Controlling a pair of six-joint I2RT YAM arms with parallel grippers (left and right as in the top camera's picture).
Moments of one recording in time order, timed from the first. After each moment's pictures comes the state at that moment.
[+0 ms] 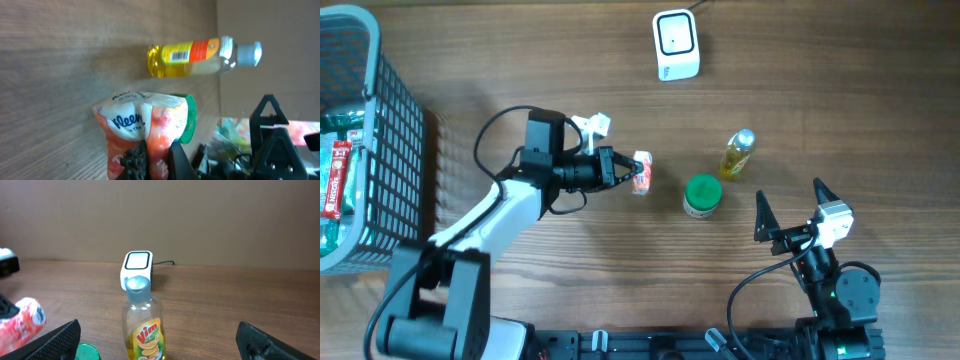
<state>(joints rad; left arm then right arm) -0.22 1.61 0.76 -0.02 0.94 -0.56 0.09 0.02 0.01 0.01 -0.14 0.06</state>
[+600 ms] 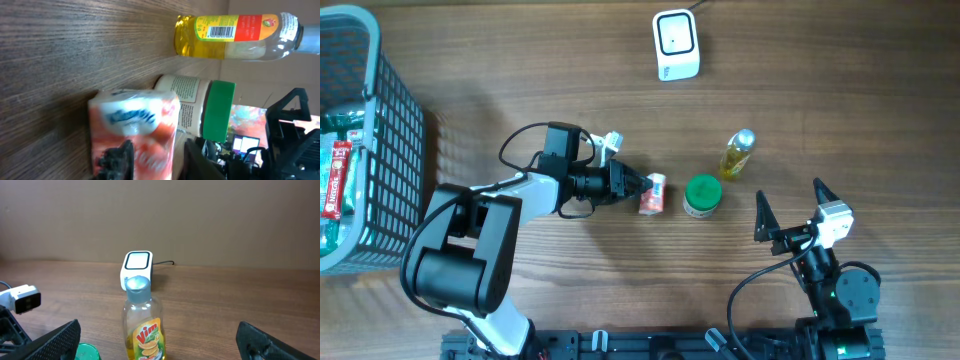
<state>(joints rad) -0.25 1.84 0.75 0.07 1.02 -0.56 0.09 0.02 0.01 0.01 -0.14 0.06</state>
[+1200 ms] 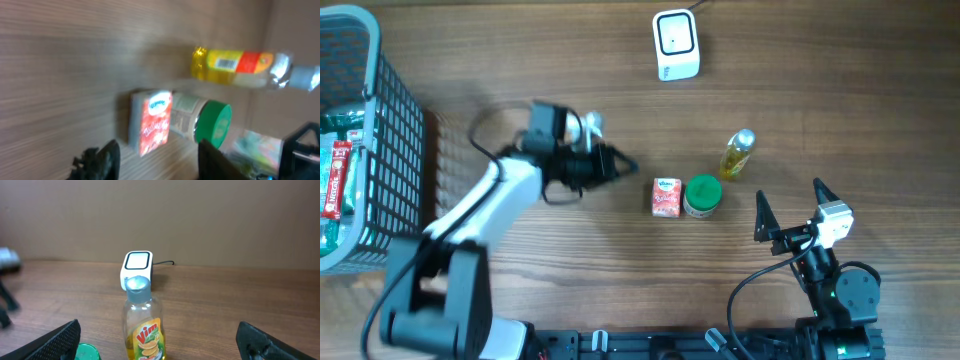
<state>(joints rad) -0.21 1.62 0.98 -0.47 0.71 -0.49 0.09 0.02 0.01 0.01 -0.14 0.06</state>
